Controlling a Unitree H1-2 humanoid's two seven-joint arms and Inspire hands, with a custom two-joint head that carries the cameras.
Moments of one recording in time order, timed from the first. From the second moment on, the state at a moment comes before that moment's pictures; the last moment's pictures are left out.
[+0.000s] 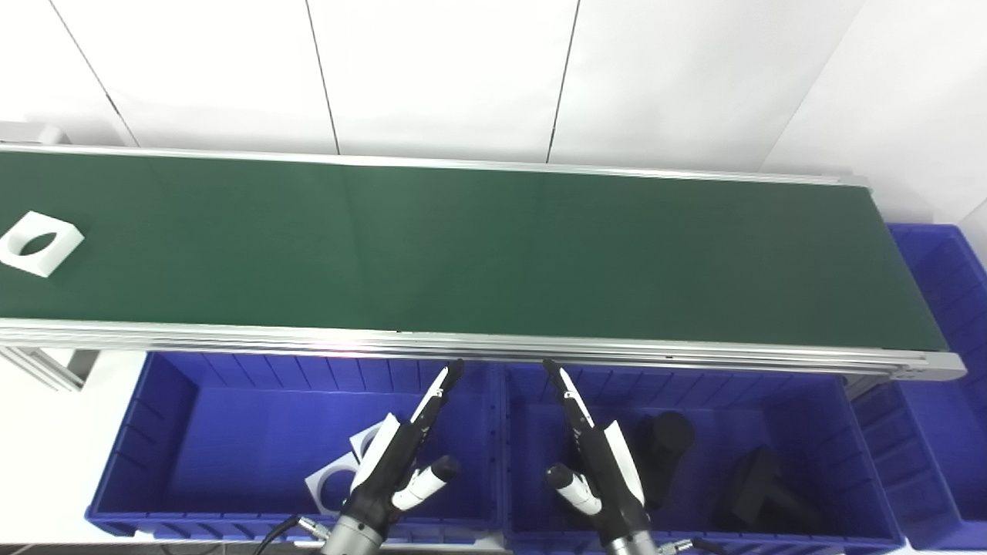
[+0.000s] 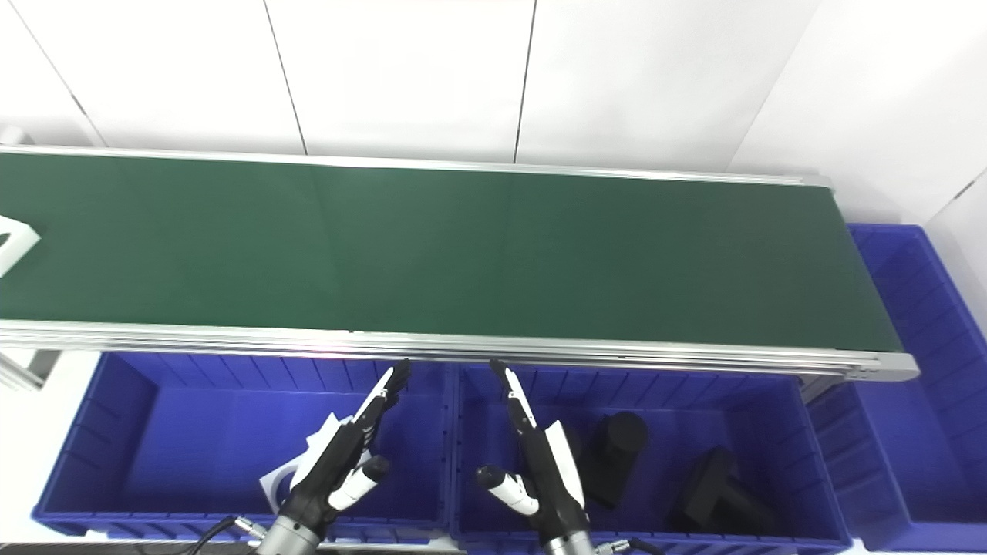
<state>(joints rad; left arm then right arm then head) 0.16 0.16 -0.53 0.26 0.15 -0.43 0.14 0.18 -0.19 0.56 0.24 -0.17 -0.42 -0.34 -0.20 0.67</state>
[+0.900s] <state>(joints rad) 0.15 0.17 -0.56 0.26 0.14 -0.43 0.18 0.17 -0.19 0.56 0.24 -0.16 -0.42 -0.33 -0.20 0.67</state>
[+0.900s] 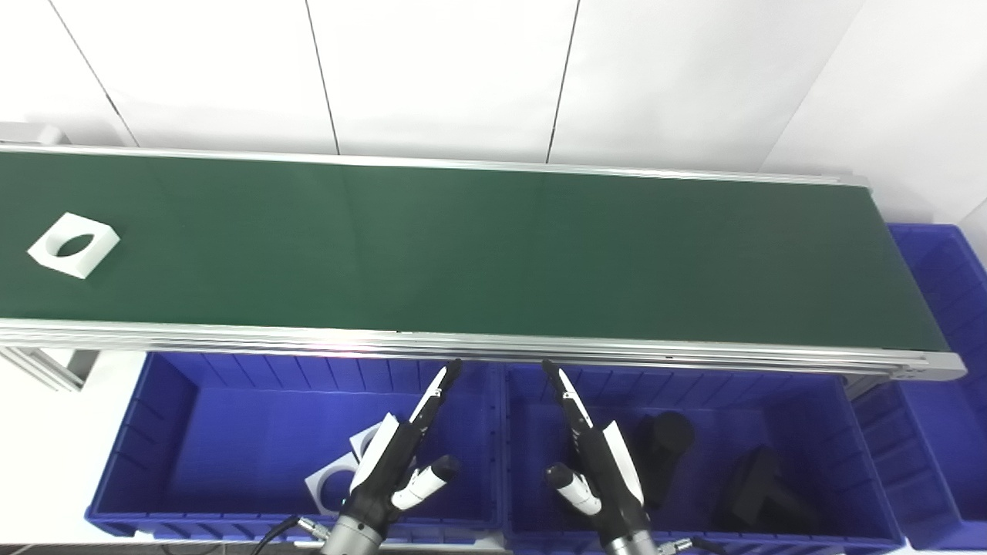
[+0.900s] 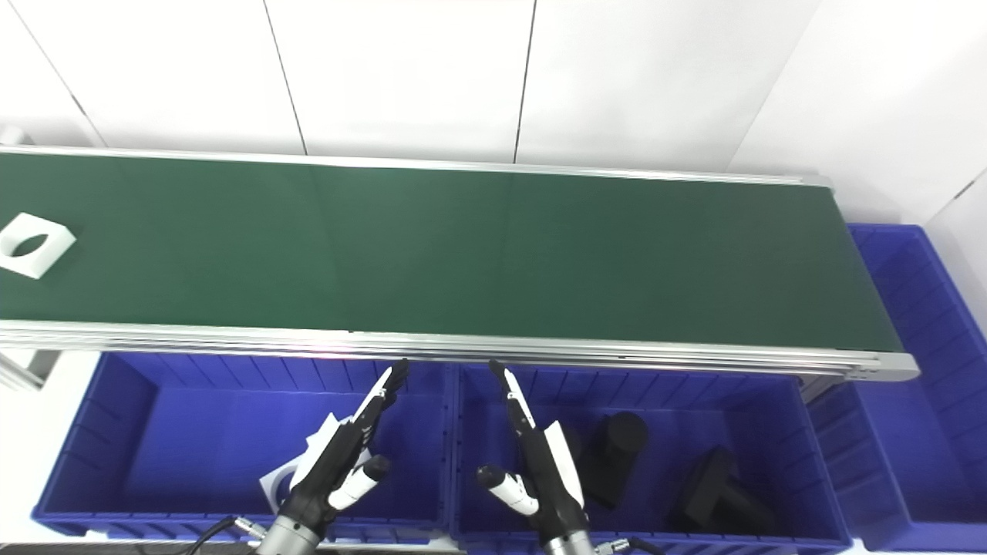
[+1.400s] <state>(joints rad) 0.15 0.17 -0.56 0.26 0.14 -0.43 0.18 0.17 -0.19 0.56 0.25 -0.17 -0.42 -0.33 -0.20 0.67</state>
